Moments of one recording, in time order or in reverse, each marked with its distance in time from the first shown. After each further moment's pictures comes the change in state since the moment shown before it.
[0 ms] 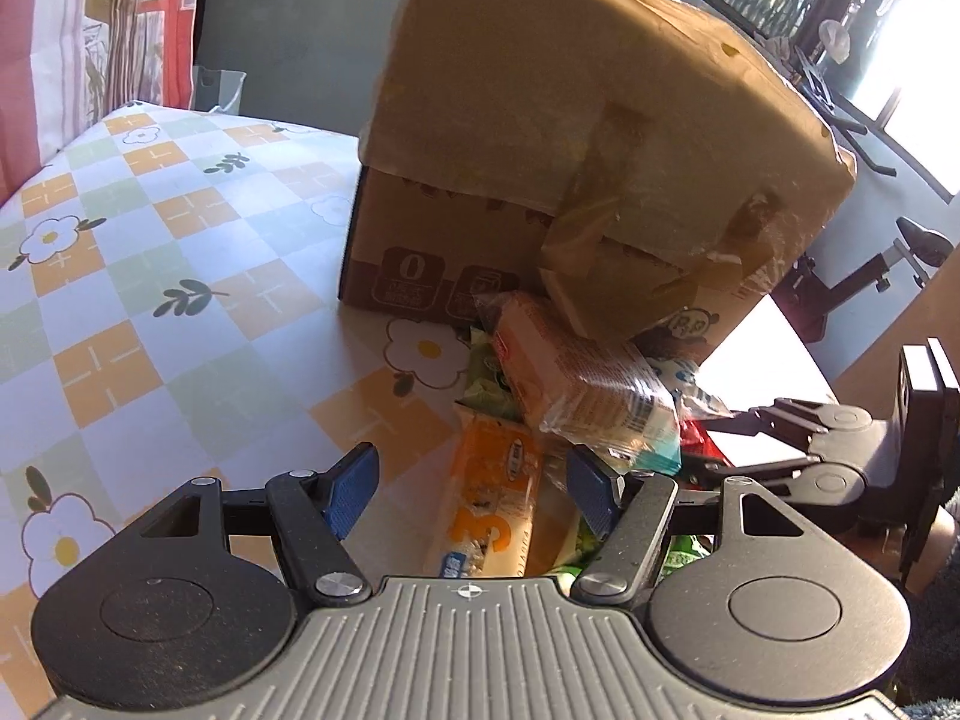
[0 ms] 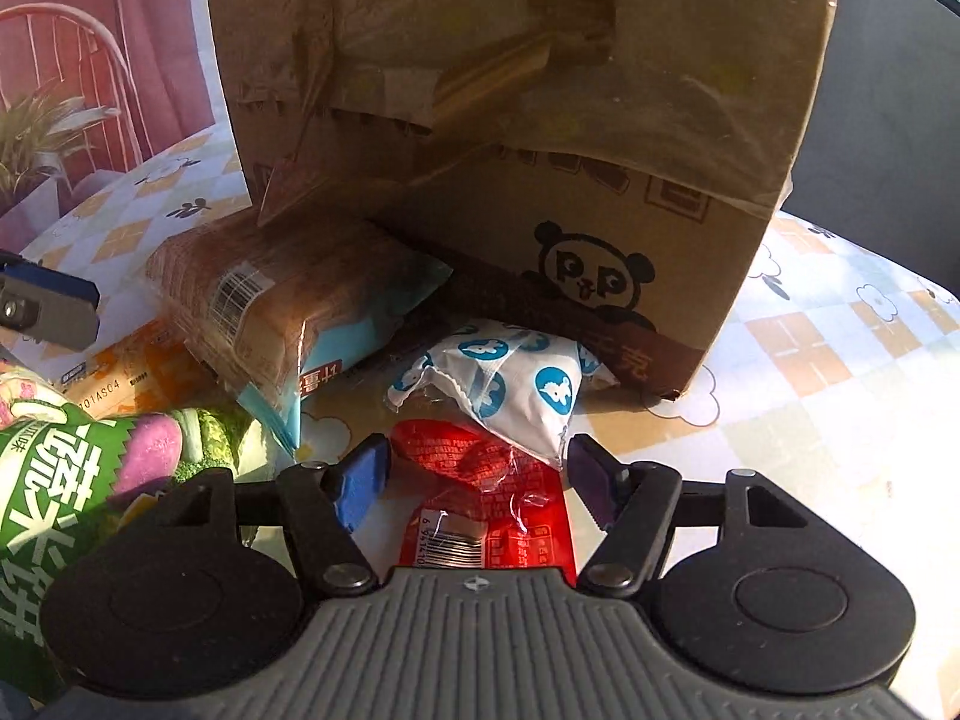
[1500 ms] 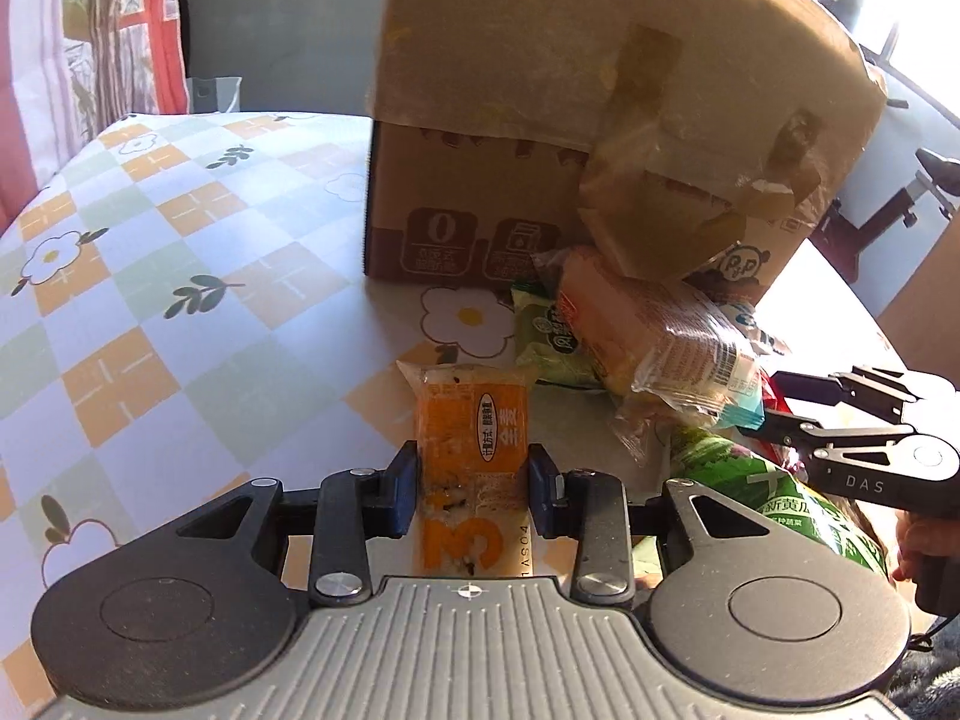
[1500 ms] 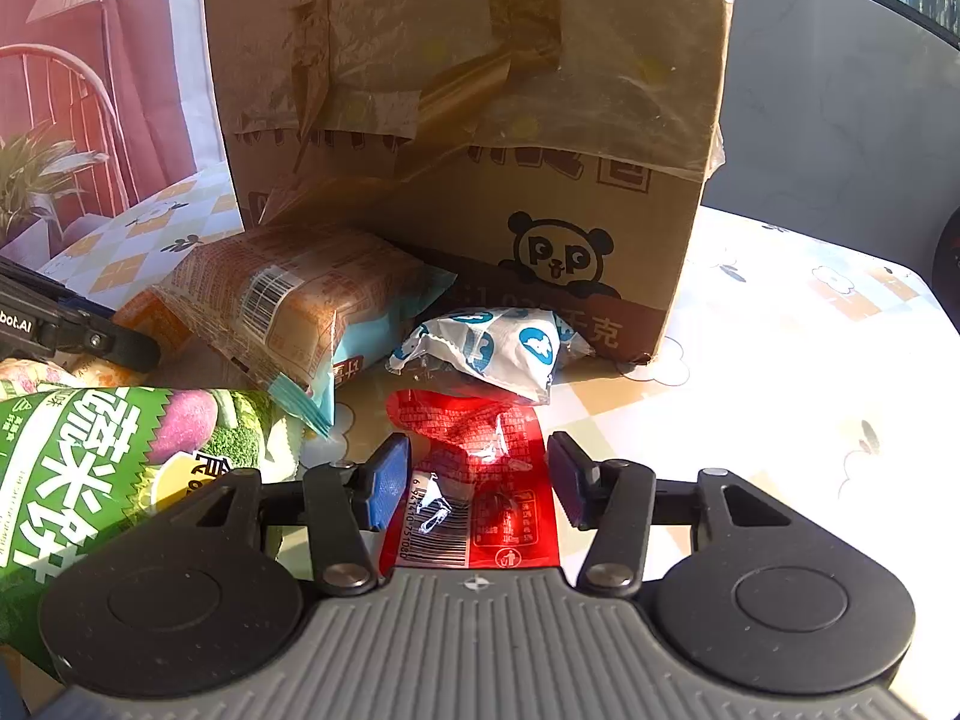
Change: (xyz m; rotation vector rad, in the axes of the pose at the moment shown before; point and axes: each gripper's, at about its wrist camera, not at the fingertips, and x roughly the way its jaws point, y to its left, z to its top) left arm 0.020 0.009 -0.016 0.103 0.040 0.074; right arm -0.022 0.001 -0.031 0.067 -0.104 -0.054
